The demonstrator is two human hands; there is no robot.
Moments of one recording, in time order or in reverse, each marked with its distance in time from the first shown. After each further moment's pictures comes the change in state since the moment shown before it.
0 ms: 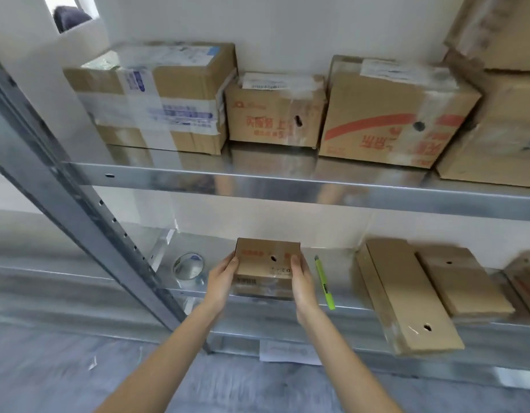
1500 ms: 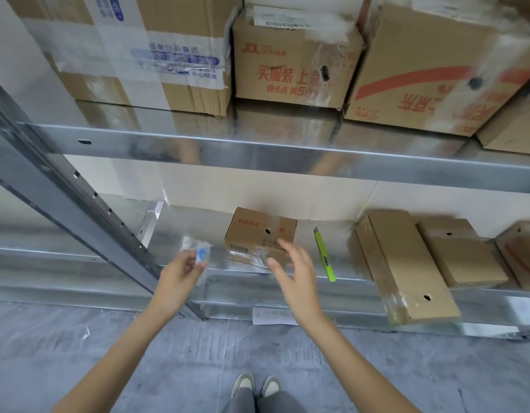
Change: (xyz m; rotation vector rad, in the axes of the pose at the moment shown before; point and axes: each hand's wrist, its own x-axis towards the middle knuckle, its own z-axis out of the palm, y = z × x) left_hand -0.025 -0.006 -0.089 0.534 0.005 0.165; right_hand -0.042 0.020 0.005 -0.497 -0.006 -0.496
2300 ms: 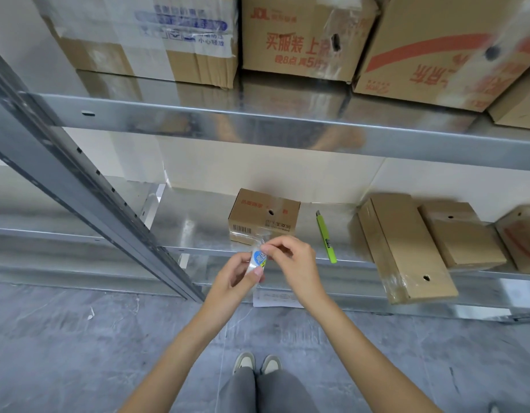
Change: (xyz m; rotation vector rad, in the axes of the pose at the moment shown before) left_hand -0.068 0.037 0.053 -0.541 -0.342 0.077; right_hand -0.006 -0.032 -0.002 0.224 -0.095 0.112
